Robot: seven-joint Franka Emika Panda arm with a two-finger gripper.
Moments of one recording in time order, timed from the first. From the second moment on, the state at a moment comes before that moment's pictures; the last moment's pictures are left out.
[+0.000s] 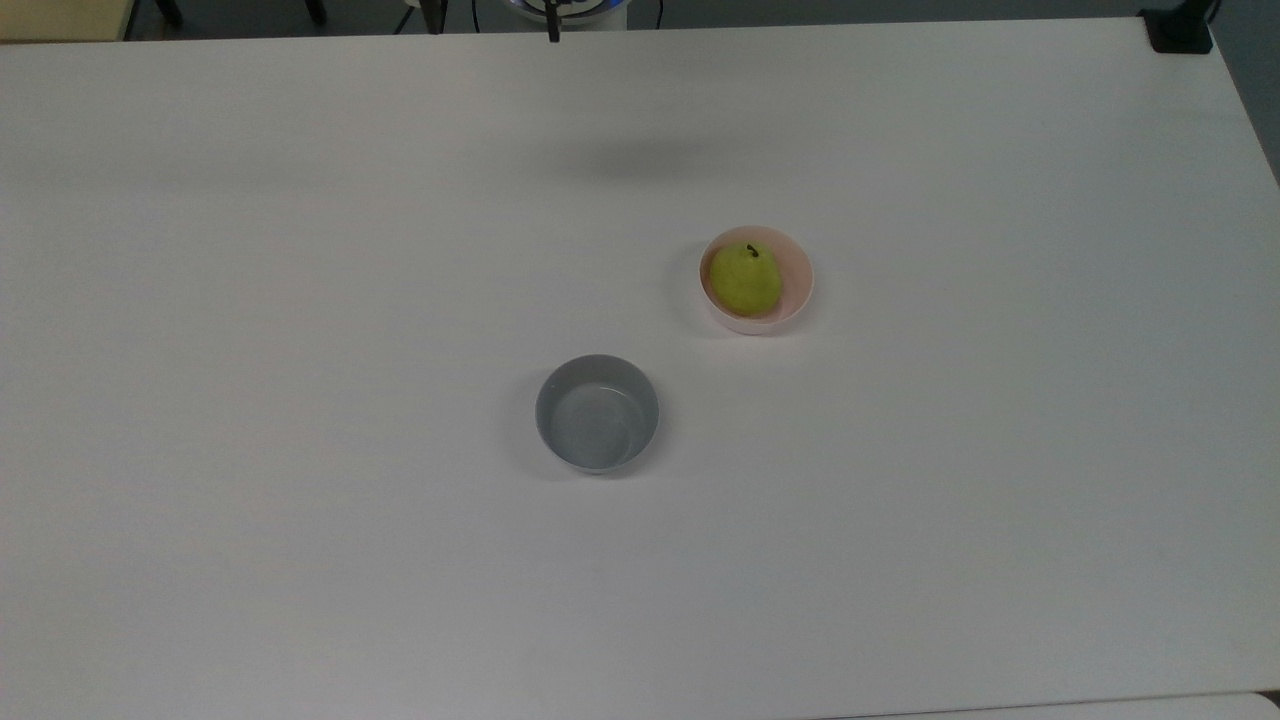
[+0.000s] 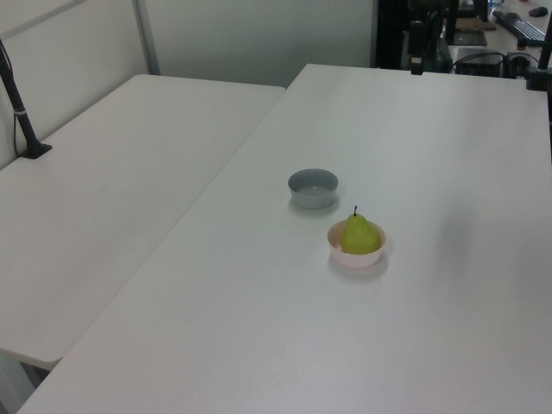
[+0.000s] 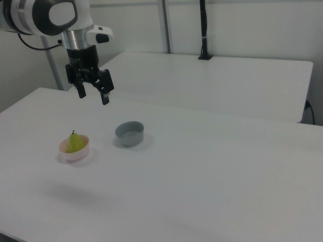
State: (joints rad) arm 0.08 -0.05 -0.09 -1.68 0.01 1.61 0.03
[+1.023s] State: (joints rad) arm 0.06 -0.05 -0.10 -1.68 0.04 1.72 -0.25
